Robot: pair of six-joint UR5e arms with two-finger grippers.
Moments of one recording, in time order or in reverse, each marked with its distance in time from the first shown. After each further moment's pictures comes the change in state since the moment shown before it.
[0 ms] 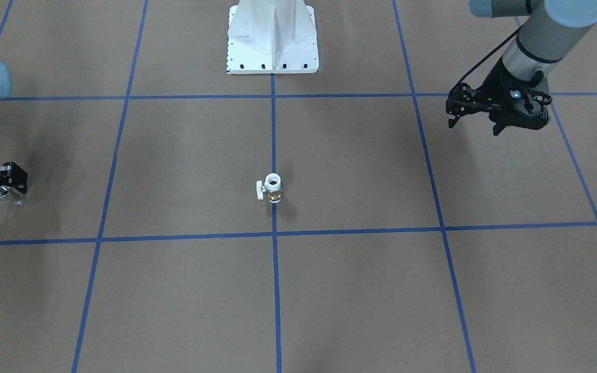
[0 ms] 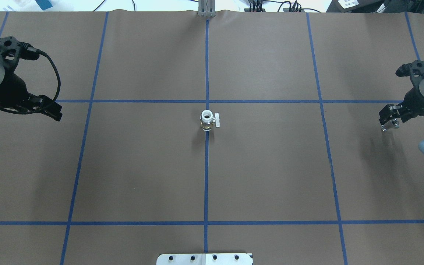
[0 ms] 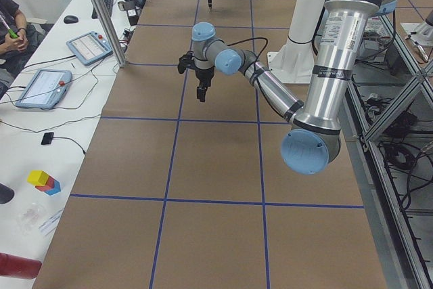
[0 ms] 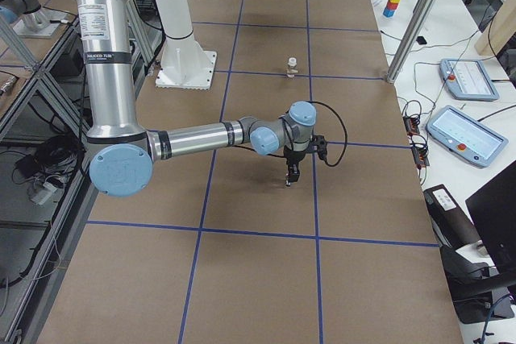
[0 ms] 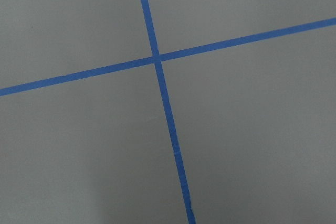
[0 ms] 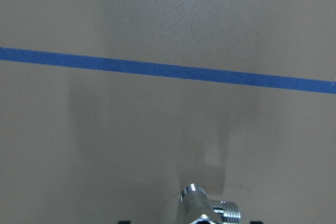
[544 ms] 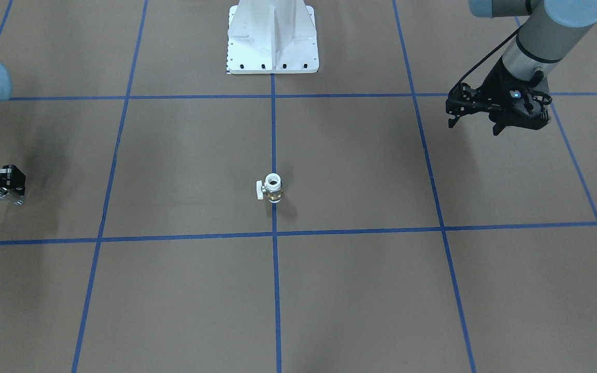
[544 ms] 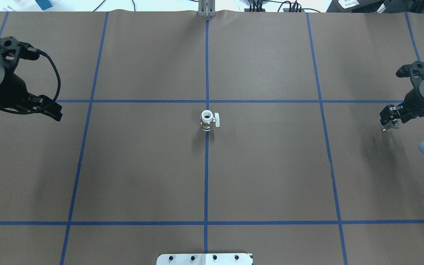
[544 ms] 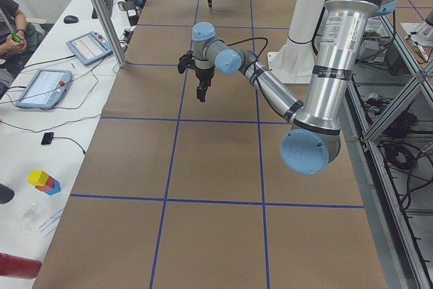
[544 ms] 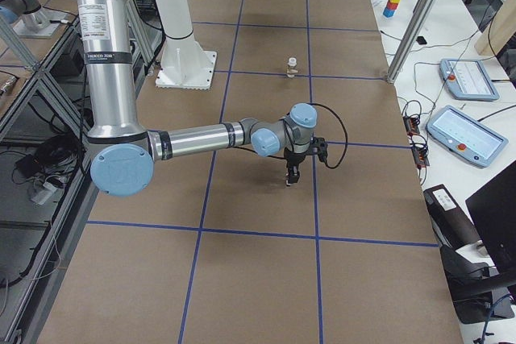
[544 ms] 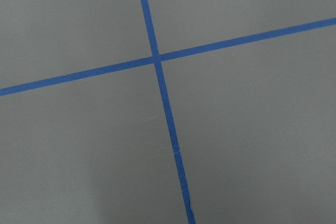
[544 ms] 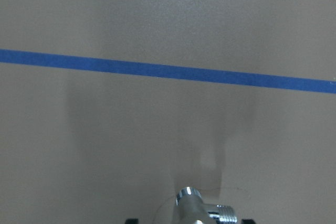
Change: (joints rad) left arm 0.000 0.000 0.000 0.000 0.000 0.000; right arm 0.000 0.001 -0.012 0.001 0.000 0.001
